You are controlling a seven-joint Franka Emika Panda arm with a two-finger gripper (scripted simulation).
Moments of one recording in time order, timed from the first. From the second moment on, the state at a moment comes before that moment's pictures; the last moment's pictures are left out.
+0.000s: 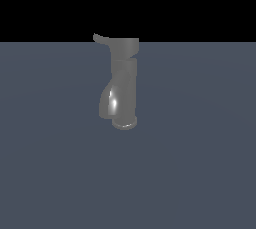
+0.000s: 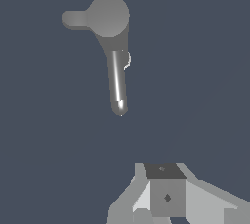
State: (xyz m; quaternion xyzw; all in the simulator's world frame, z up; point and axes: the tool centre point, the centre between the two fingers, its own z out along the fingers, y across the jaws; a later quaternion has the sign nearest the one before) arm -0.214 -0.011 0.471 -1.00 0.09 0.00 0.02
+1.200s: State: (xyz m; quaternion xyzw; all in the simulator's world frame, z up) arm -0.102 0.012 0.434 -0.93 0.36 0.02 0.03
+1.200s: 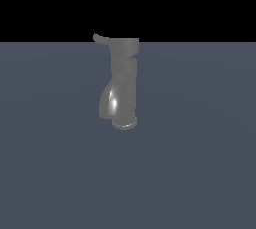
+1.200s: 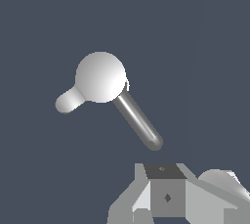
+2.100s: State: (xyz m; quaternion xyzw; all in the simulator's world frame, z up) arm -0.021 0.038 0.381 -0.83 0.56 0.02 0.02
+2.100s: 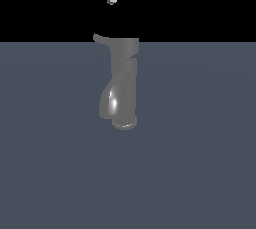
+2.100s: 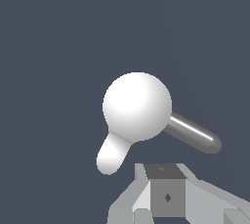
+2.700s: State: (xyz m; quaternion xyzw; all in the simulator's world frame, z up) arm 0.026 0.058 0.335 -0.74 0.67 0.01 0.01
